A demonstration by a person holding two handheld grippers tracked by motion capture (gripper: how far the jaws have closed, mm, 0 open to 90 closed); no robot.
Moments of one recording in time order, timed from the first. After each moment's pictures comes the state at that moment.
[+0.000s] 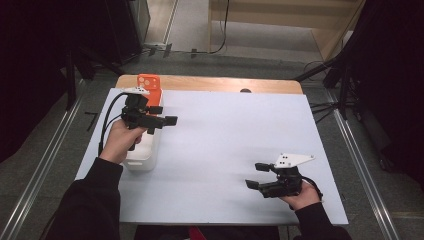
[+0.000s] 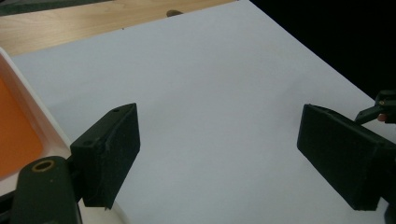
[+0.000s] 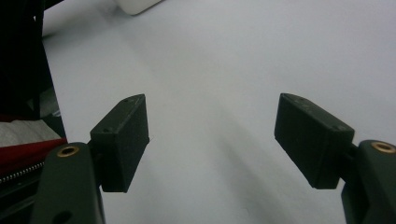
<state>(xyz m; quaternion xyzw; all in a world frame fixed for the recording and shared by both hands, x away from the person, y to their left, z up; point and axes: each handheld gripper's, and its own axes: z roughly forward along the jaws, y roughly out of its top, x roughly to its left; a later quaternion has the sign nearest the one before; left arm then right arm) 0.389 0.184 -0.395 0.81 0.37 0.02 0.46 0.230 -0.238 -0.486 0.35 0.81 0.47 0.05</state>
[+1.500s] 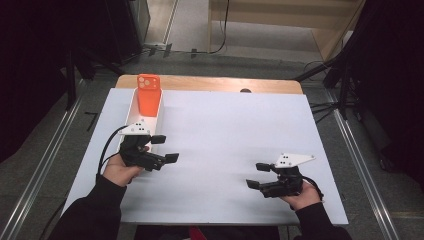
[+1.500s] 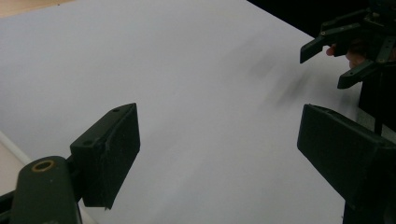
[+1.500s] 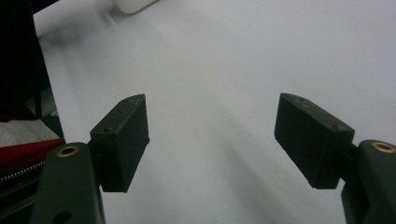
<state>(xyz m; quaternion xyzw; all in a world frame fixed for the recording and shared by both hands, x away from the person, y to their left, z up) 0.304 0.184 -0.424 0.83 0.29 0.03 0.48 0.230 -0.239 -0.487 0.35 0.81 0.46 0.05</state>
